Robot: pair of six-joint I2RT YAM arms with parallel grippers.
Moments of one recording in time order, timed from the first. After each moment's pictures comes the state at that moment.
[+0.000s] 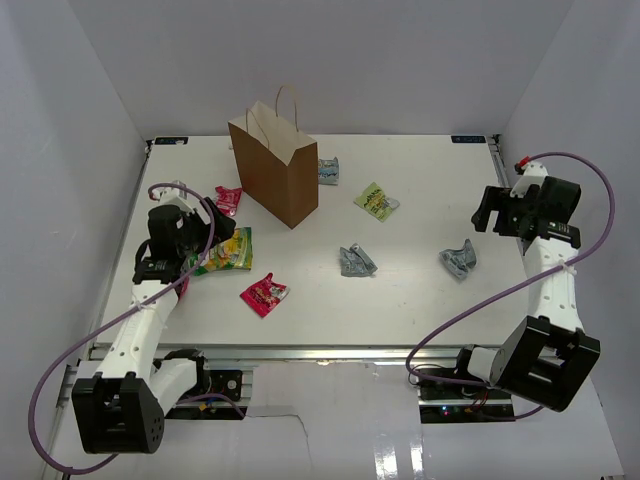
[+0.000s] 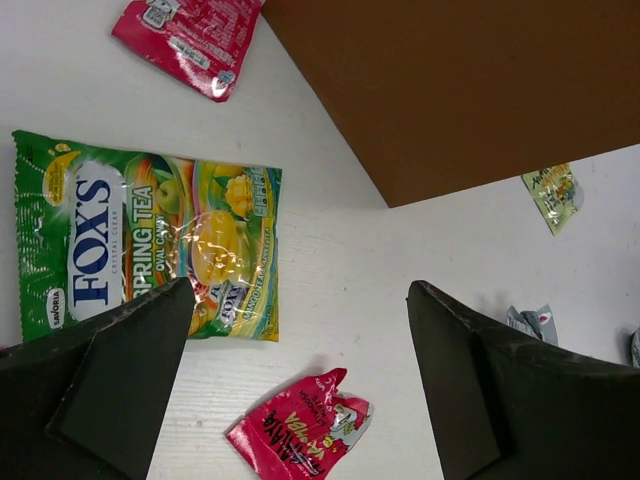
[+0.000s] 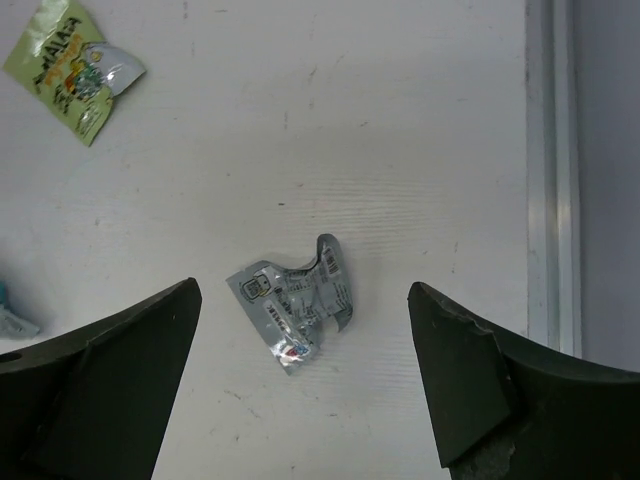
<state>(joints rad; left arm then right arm) 0.00 0.98 0.71 -0.19 0.16 -0.45 -0.35 1.22 1.01 -0.47 -0.34 -0.14</state>
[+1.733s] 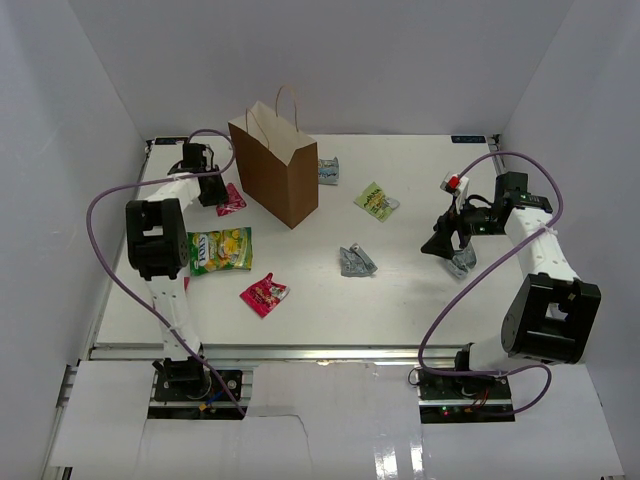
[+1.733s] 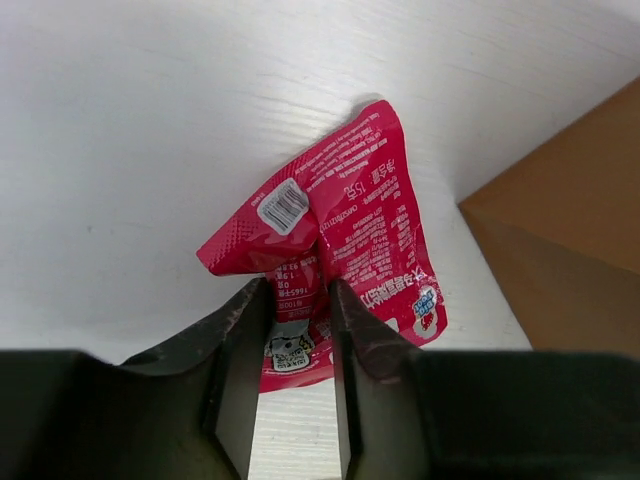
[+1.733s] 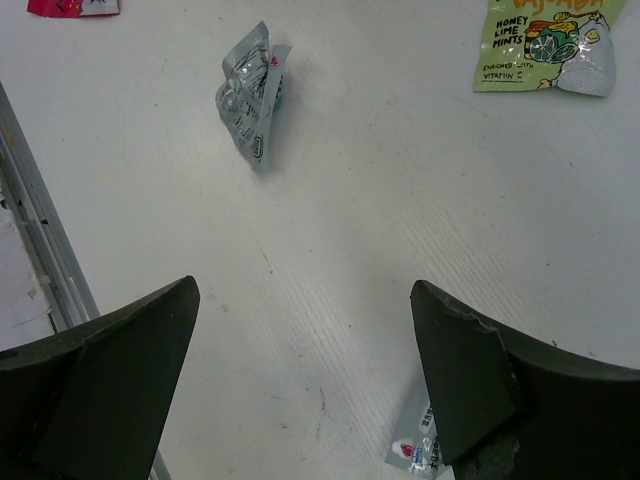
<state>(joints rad) 0.04 2.18 1.63 -0.38 0.06 -0.25 -0.16 1.46 1.14 -0.92 -0.98 -0.94</state>
